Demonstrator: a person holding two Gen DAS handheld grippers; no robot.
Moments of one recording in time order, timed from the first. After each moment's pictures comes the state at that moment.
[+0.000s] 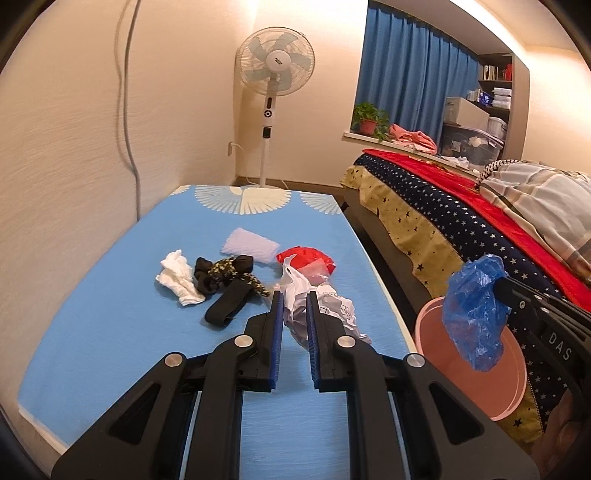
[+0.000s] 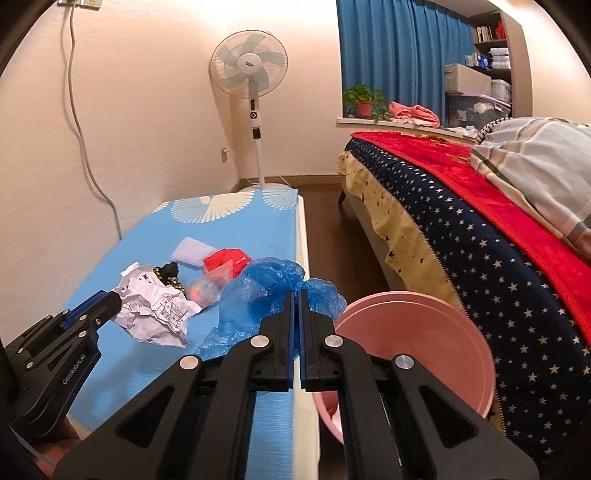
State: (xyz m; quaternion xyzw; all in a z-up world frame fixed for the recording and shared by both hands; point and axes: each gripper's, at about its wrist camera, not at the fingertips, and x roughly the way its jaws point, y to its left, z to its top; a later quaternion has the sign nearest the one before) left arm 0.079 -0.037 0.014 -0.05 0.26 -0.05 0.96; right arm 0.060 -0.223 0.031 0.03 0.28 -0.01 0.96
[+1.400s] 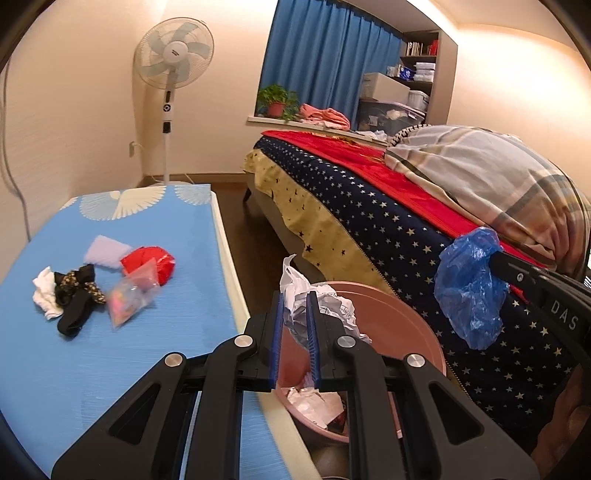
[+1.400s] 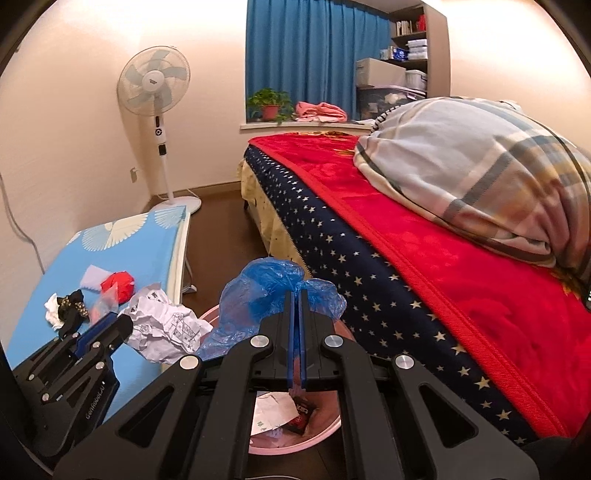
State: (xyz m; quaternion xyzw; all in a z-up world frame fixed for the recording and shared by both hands) left arm 0.081 -0.181 0.011 -0.02 0.28 -0.21 0.94; right arm 0.018 -0.338 0.055 0.05 0.28 -0.18 0.94
